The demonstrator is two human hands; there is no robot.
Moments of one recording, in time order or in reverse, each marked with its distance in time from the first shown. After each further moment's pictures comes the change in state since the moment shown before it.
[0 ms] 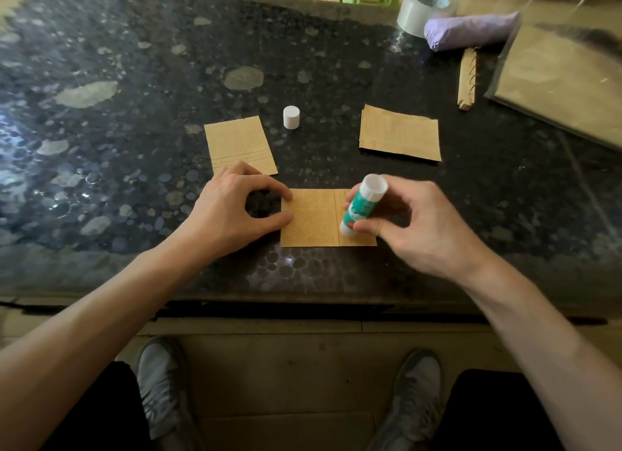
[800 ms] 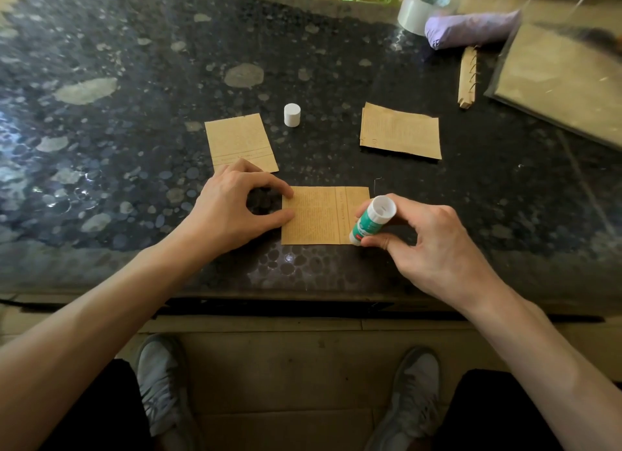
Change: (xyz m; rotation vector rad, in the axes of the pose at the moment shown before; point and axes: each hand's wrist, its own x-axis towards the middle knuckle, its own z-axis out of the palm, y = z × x) left_hand 0.001 -0.003 0.002 -0.002 0.002 0.002; right_hand -0.026 0.005 0.008 -0.174 0.074 -0.064
